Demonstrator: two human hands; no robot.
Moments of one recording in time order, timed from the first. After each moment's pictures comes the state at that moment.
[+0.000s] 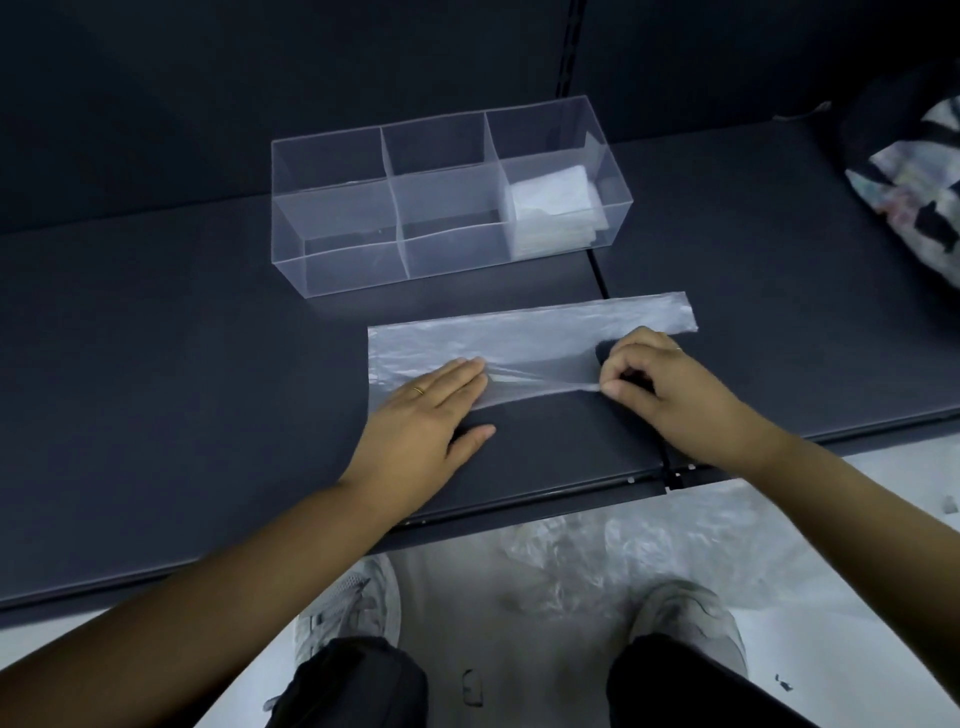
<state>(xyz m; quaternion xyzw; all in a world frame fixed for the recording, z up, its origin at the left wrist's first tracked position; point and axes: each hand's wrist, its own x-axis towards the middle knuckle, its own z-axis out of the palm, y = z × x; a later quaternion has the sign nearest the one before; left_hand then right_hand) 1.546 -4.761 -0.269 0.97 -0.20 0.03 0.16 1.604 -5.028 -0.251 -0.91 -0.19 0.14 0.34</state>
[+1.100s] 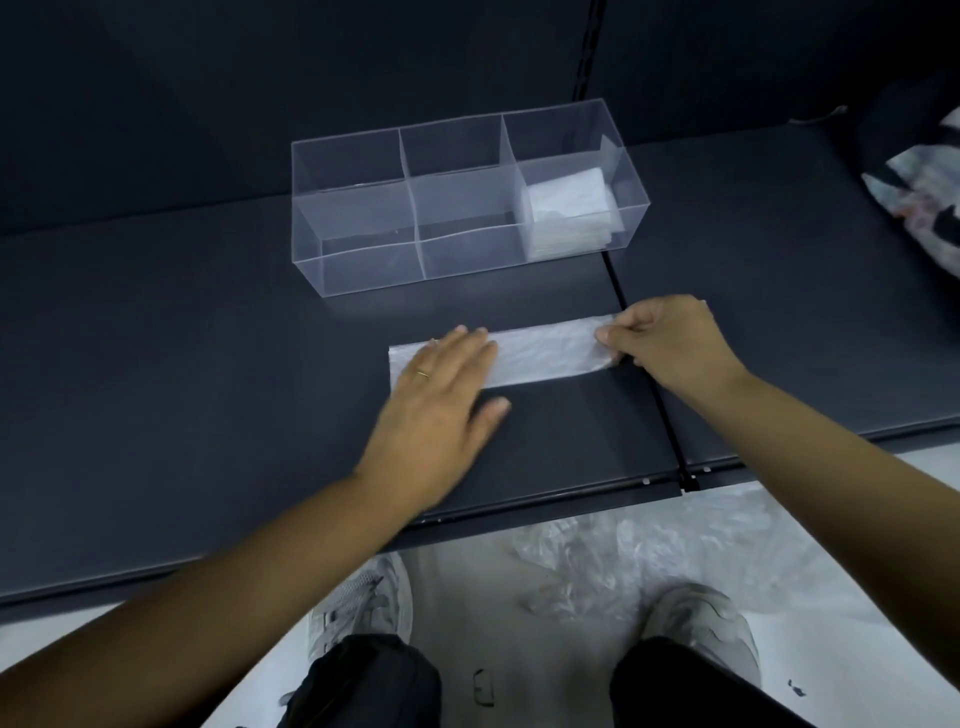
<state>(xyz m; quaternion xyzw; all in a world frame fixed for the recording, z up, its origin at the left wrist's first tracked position) 1.548 -4.762 -0.255 0.97 -0.15 0.03 0.20 1.645 -4.998 -0.252 -0.91 0.03 0.11 0.41</state>
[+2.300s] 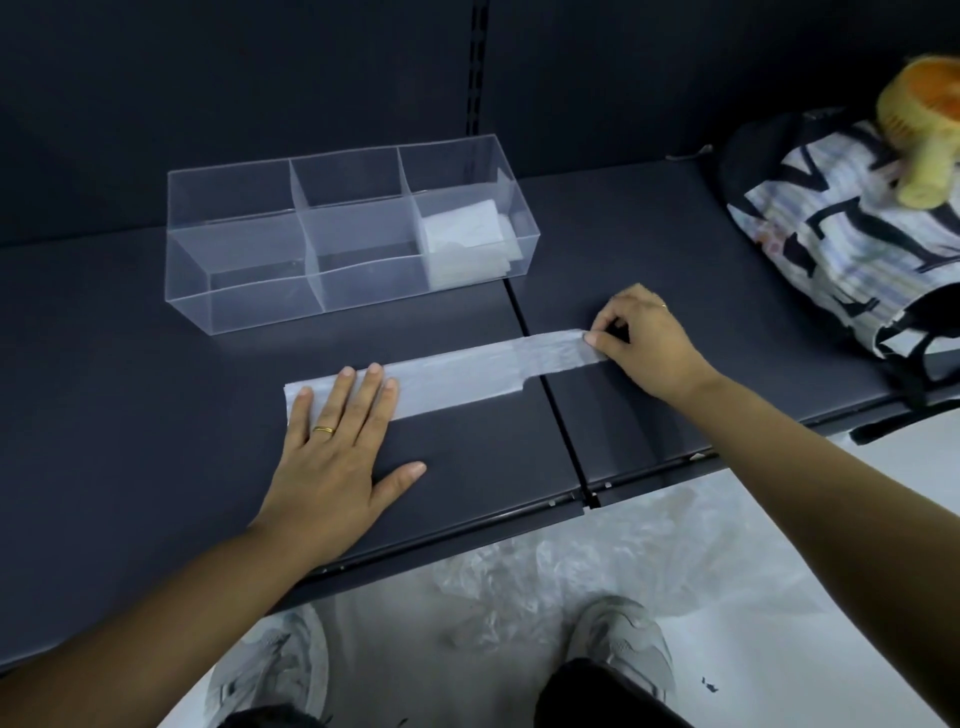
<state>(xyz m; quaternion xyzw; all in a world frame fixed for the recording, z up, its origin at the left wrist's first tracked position) 1.550 -4.764 -0.281 0.99 -0.14 -0.09 0.03 1.670 -5.085 -0.261 -0.96 -0.05 0.05 0.28</state>
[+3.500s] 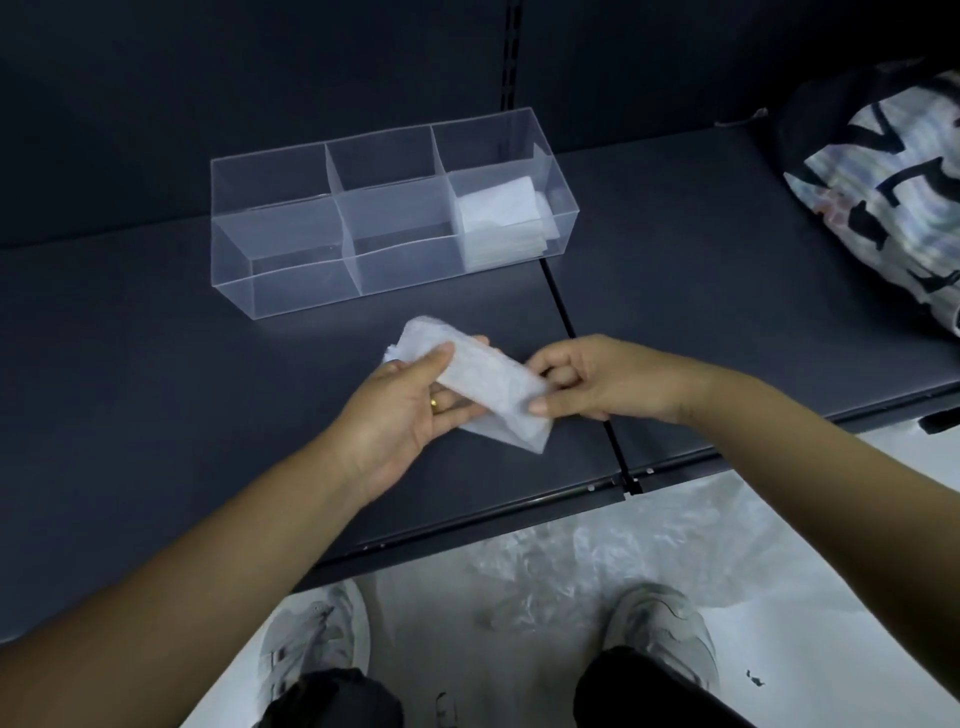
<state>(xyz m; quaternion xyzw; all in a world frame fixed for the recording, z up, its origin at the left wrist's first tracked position) 1.582 -4.799 -0.229 0.51 0.17 -0.22 0.82 1.631 -5.015 -0.226 -0.76 -0.13 0.43 0.47</state>
